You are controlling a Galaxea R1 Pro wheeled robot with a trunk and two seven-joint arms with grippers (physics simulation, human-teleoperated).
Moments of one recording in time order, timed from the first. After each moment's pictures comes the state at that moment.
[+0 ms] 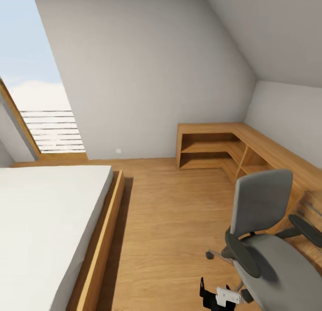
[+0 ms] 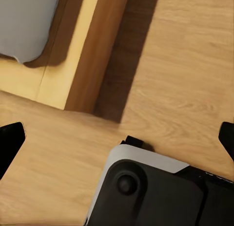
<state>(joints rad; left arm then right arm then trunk) -0.09 -0.04 -0.18 -0.31 0.39 -0.32 0.31 -0.41 0.11 1.23 -0.01 -1.30 -0.87 -0.24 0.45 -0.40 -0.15</state>
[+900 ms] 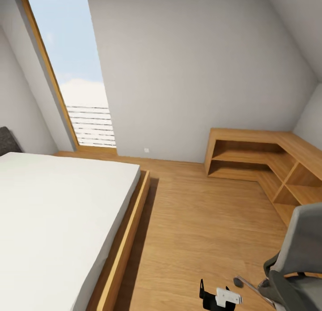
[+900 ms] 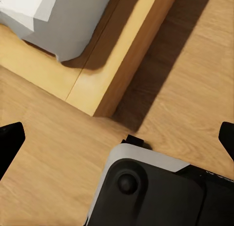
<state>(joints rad) -0.09 -0.04 -0.18 -0.30 0.39 -0.32 0.31 -0.41 0.11 1.23 -0.01 -1.30 -0.84 -0.23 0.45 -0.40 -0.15</state>
